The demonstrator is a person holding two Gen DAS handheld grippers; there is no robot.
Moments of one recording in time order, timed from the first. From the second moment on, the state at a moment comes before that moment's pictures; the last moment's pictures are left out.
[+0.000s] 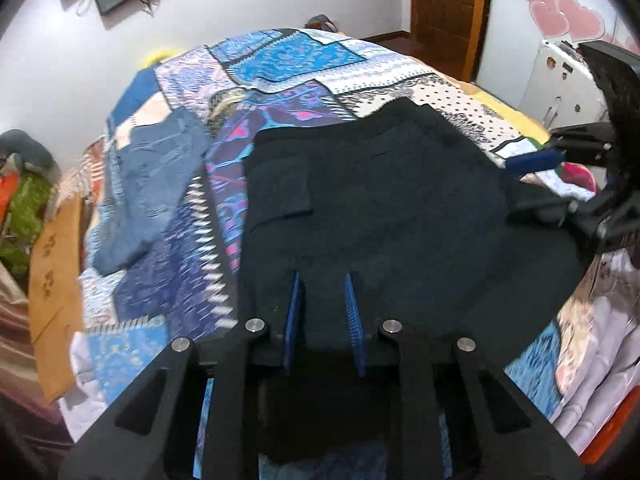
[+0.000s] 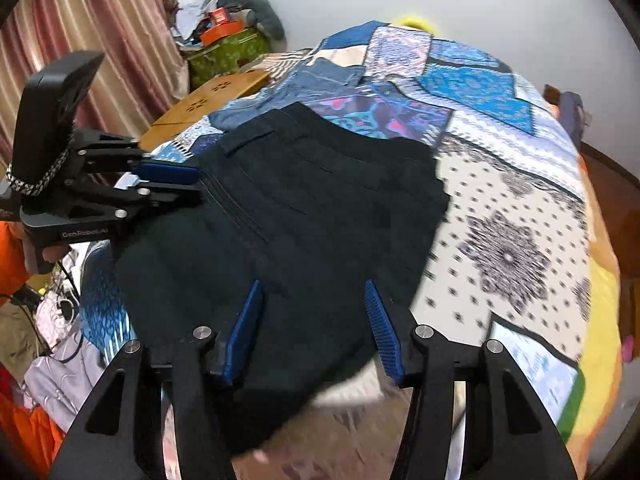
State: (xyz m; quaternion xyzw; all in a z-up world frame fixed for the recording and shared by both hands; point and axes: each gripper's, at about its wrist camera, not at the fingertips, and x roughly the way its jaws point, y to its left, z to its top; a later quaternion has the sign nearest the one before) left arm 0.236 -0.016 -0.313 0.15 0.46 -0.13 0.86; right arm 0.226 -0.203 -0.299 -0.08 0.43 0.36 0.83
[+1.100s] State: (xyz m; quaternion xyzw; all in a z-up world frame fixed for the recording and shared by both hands) left arm 0.286 0.032 -0.324 -0.01 0.54 -0.15 0.83; right arm 0.238 -0.226 -0.312 0.07 0.49 0.29 0.82
